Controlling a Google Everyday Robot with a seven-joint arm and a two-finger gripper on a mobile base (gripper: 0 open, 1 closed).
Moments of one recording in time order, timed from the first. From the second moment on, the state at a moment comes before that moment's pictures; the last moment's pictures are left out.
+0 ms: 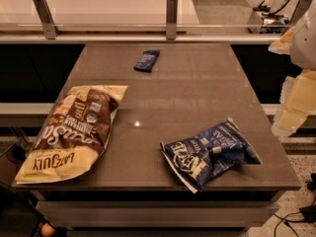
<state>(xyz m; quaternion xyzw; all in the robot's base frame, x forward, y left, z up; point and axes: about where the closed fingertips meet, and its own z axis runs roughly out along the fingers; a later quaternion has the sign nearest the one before) 0.438 -0.215 0.984 -0.60 0.78 -0.04 0.17</state>
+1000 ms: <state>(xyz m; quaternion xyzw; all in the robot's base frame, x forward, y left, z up) 0.463 -0.193 0.913 -0.62 0.77 0.03 0.16</state>
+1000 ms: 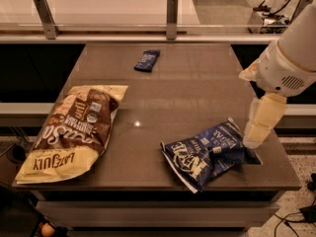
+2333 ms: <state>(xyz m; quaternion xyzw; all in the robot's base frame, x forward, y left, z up) 0.426 -0.117 0.829 -0.65 0.72 0.16 0.18</state>
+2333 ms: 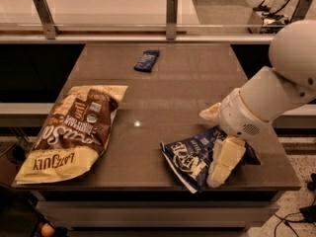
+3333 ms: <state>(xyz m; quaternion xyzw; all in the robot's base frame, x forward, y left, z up) 0.425 -0.111 0.830 -0.65 0.72 0.16 0.18</state>
